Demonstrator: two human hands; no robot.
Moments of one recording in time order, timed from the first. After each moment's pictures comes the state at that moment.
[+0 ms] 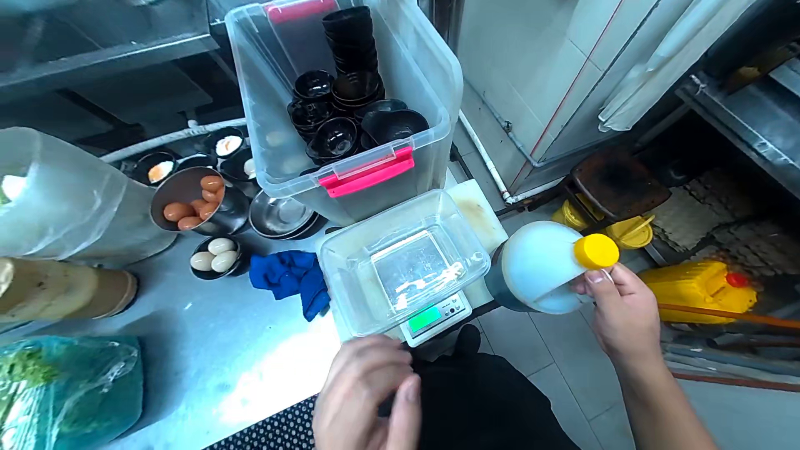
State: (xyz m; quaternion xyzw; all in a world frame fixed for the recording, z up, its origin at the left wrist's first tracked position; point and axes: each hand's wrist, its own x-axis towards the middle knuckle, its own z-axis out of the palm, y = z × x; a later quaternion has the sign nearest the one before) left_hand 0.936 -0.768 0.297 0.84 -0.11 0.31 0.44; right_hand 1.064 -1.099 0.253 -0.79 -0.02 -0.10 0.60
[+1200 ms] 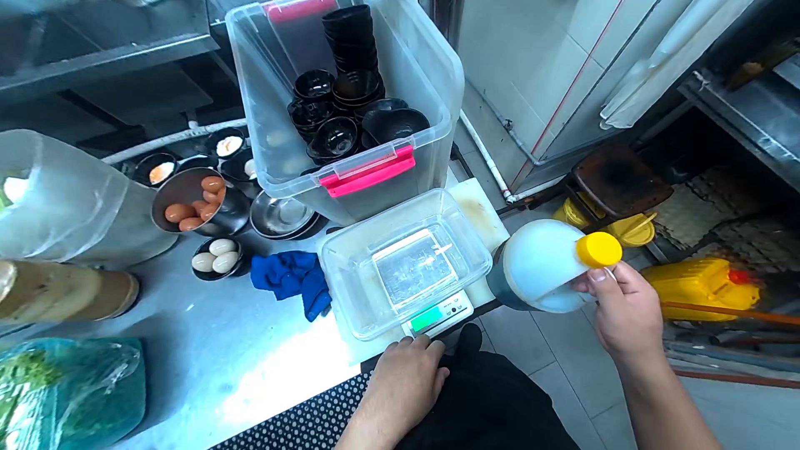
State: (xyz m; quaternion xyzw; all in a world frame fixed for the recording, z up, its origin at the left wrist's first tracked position) left_hand 0.957 -0.787 0.237 0.93 -0.11 -0.30 0.17; right_hand 1.064 -1.098 0.251 -0.79 -0.02 -0.09 0.61
